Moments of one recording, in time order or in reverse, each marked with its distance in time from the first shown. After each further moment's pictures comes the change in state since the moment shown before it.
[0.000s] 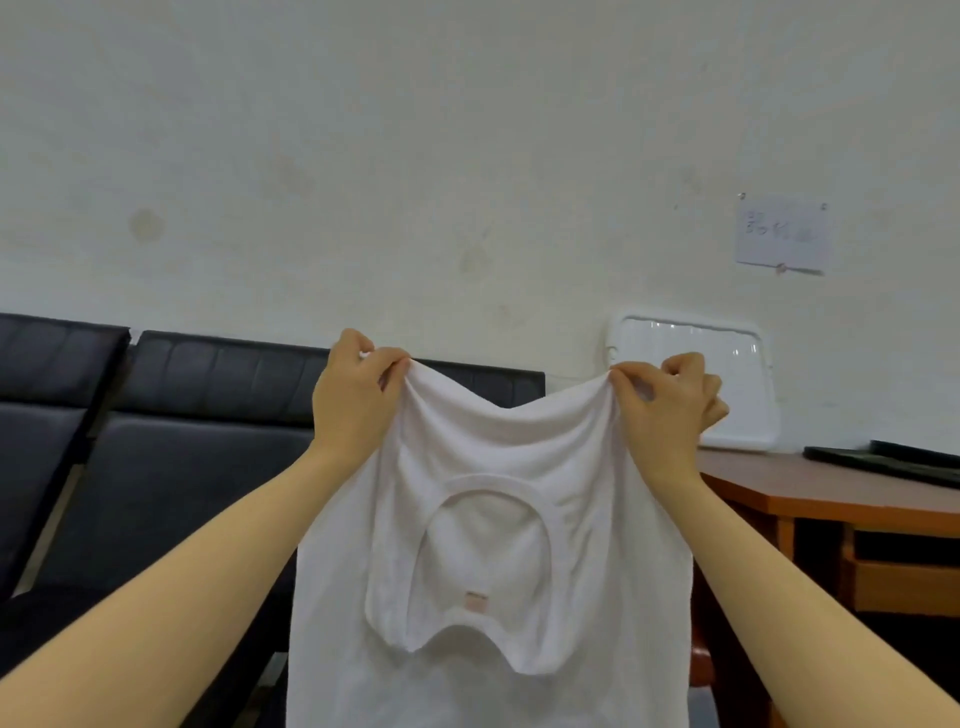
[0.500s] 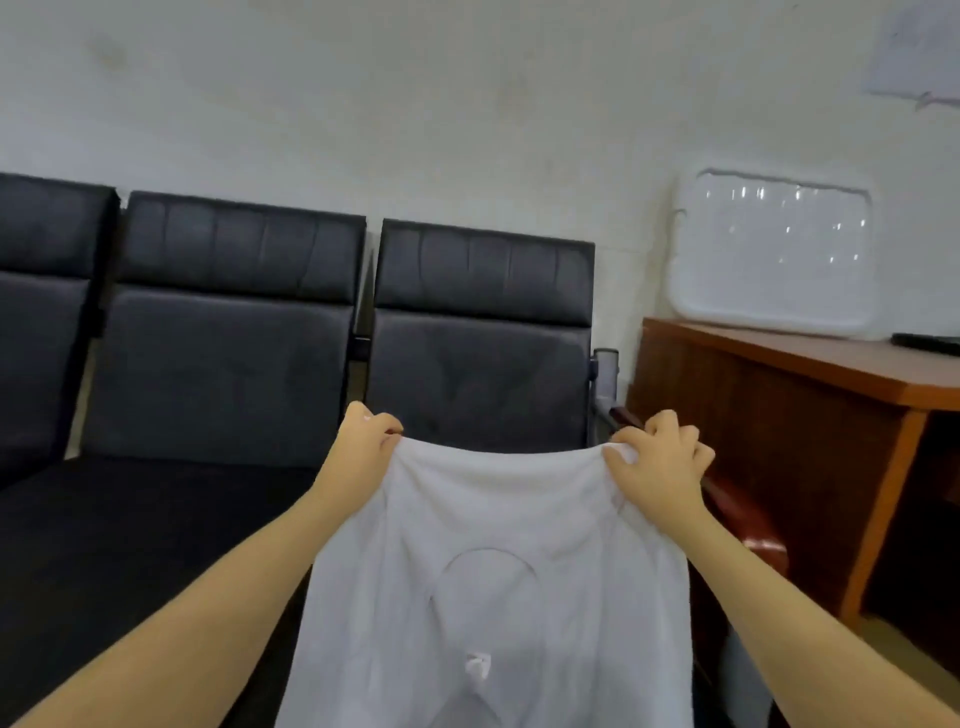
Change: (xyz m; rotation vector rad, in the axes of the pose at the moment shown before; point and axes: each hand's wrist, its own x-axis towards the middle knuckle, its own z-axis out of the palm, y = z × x) left_hand -0.153 -0.132 0.063 0.089 -0.606 -0.323; right_hand -0.144 0.112 0.083 -0.429 -0.676 -0.012
